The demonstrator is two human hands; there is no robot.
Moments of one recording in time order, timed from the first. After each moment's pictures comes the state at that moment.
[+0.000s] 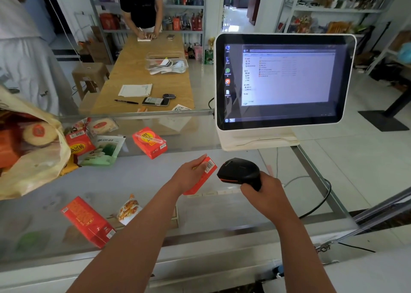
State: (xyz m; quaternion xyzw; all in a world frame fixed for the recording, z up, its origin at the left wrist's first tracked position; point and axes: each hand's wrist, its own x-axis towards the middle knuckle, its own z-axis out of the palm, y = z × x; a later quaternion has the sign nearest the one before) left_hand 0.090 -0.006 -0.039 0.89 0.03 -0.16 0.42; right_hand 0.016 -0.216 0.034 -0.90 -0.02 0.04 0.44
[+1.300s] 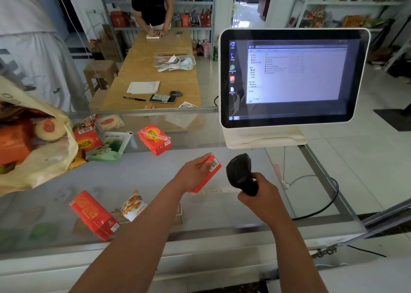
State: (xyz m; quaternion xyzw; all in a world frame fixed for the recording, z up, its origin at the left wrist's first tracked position) left_hand 0.087 -0.008 -0.038 0.91 0.02 -0.14 0.39; right_hand 0.021 -0.214 0.002 -0.90 0.00 0.06 0.43
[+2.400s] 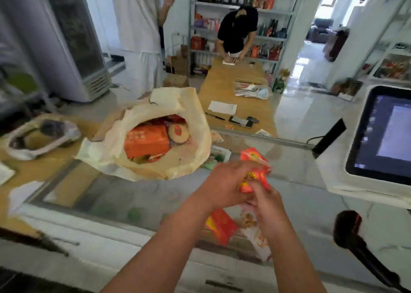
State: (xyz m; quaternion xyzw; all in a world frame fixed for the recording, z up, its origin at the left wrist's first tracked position) left_hand -0.018 0.210 0.048 0.93 -0.17 0.16 0.27; right_hand -0.018 0.079 0.055 -0.63 0.08 0.17 0.75
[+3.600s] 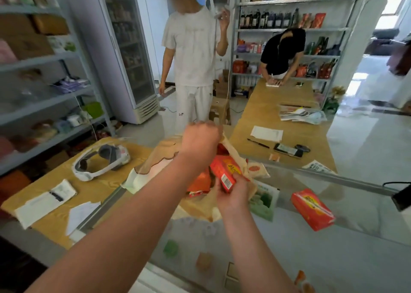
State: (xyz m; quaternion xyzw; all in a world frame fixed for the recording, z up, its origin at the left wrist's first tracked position) left_hand 0.017 0.360 0.187 0.96 0.15 0.18 -0.14; right_hand 0.045 0.293 0.063 -0.22 0.23 0.27 0.91
